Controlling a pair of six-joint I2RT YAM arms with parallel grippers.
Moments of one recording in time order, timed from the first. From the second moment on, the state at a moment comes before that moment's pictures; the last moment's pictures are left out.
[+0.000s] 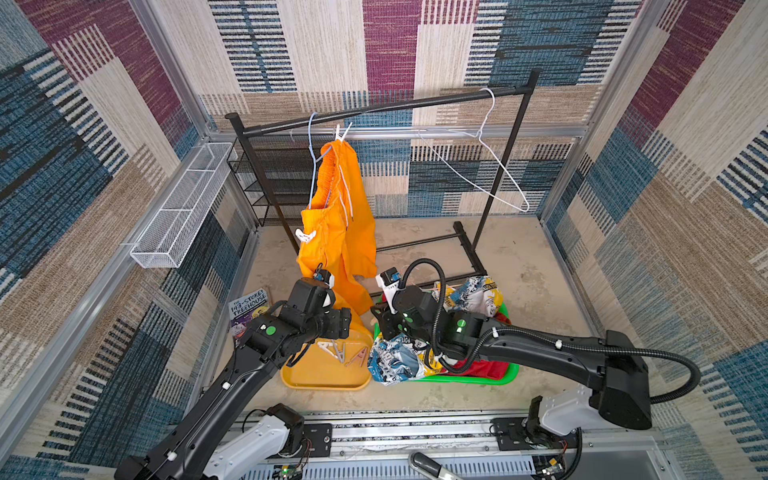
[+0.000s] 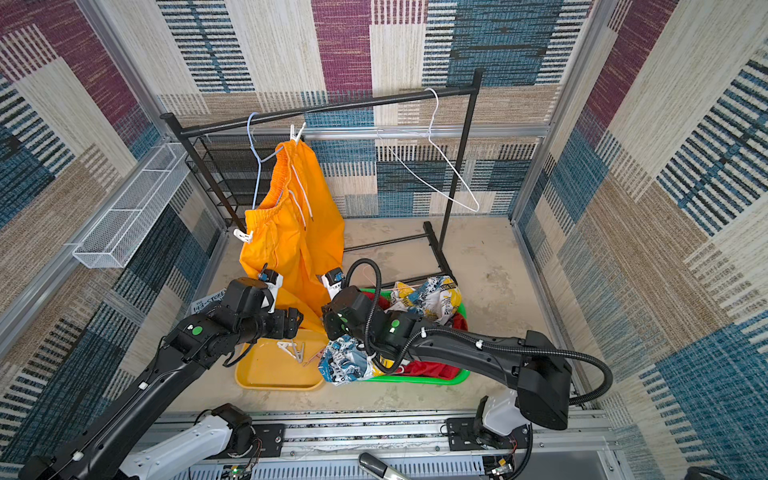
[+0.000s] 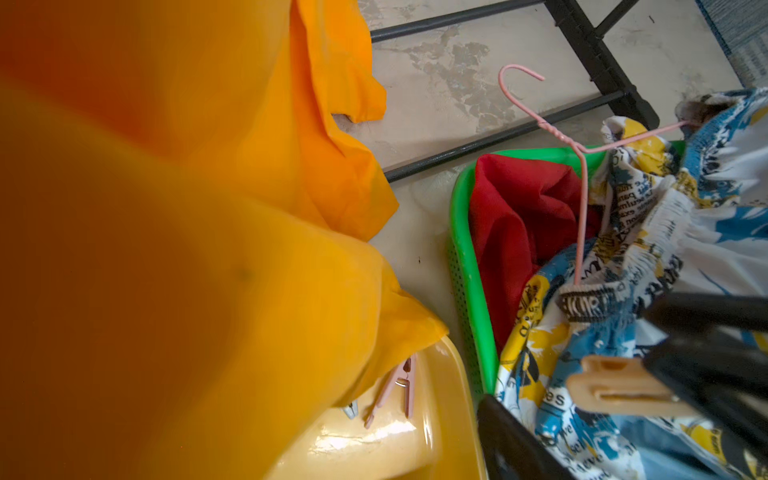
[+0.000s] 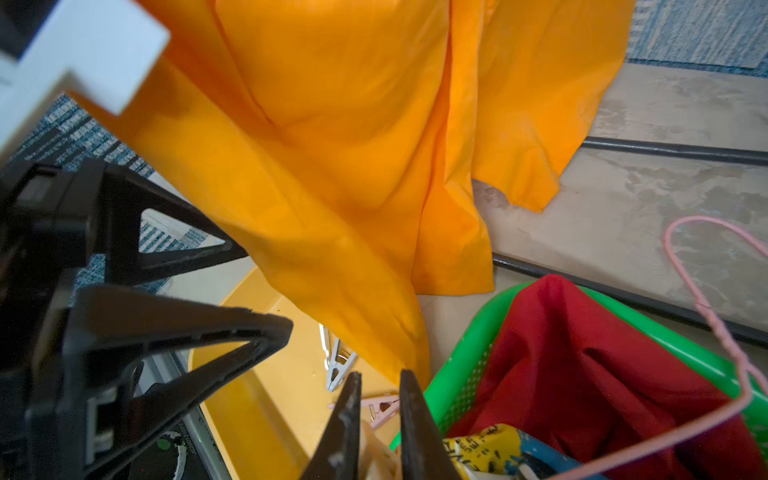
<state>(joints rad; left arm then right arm) -0.46 0.95 0.97 -0.91 -0.06 -0.32 1.13 1.51 1.15 -0.16 0.22 0.45</state>
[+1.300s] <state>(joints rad) -0.09 0.92 0.85 -0.86 0.17 -0.31 1.24 2.06 1.44 -0.21 0.36 0.40</state>
